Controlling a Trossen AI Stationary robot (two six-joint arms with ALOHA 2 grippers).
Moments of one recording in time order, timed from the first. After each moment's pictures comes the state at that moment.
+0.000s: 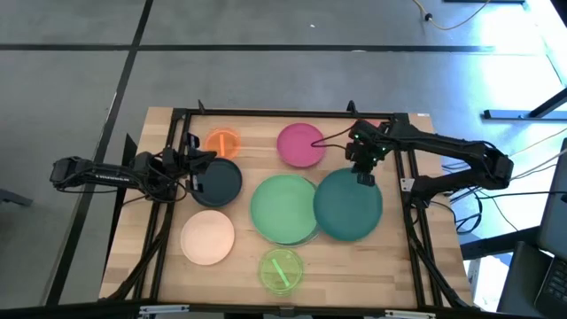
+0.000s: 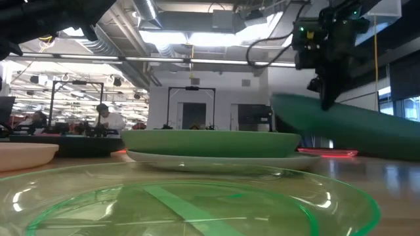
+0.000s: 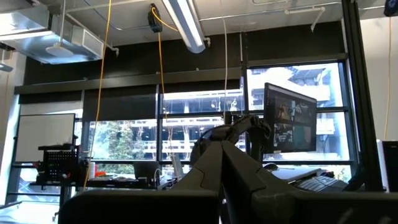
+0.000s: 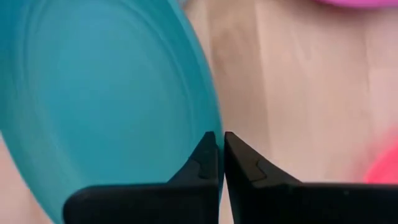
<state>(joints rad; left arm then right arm) 0.05 0.47 0.05 0.94 -0.17 0.09 -0.47 1.25 0.91 -0.95 -0.29 -0.31</state>
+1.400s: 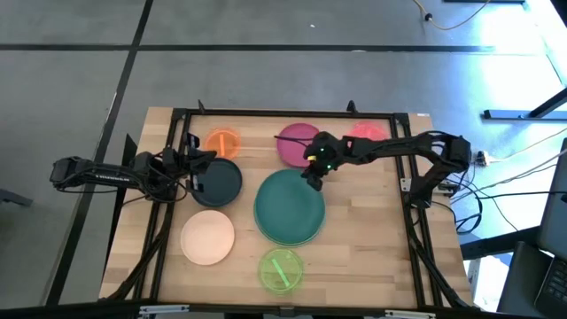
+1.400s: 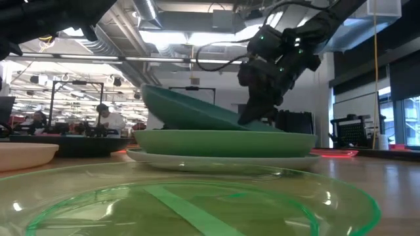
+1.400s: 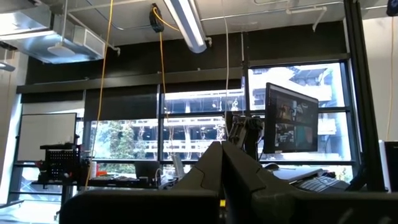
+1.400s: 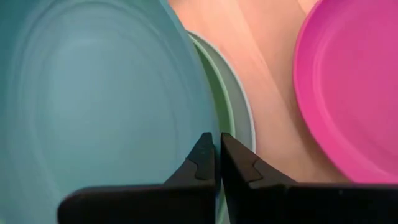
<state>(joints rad) 0.05 0.47 0.05 0.94 -0.17 0.09 -0.28 1.66 0.92 -0.13 -0.33 0.20</state>
